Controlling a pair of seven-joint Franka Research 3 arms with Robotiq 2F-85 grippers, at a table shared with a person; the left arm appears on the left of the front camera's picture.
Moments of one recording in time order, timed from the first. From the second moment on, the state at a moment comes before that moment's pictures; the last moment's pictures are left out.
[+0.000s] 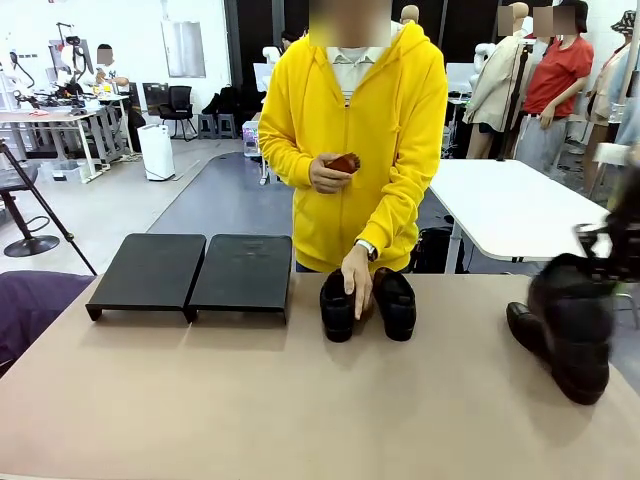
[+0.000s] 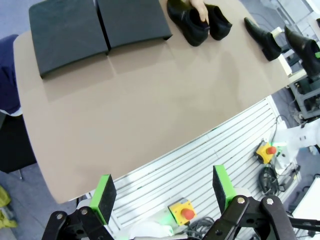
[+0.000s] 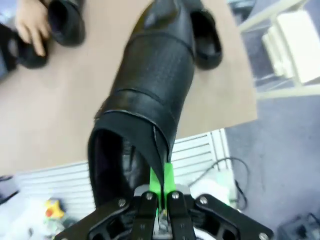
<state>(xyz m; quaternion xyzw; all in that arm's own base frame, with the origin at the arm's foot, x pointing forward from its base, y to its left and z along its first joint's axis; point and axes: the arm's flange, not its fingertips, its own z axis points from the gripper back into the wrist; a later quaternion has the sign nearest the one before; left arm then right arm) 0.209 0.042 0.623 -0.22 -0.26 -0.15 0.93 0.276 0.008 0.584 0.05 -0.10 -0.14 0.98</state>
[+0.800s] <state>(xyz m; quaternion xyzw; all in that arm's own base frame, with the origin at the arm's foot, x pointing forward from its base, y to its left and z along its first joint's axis) 0.209 0.042 0.623 -0.22 -0.26 -0.15 0.93 0.251 0.119 0.579 0.07 -0.12 -0.04 0.99</state>
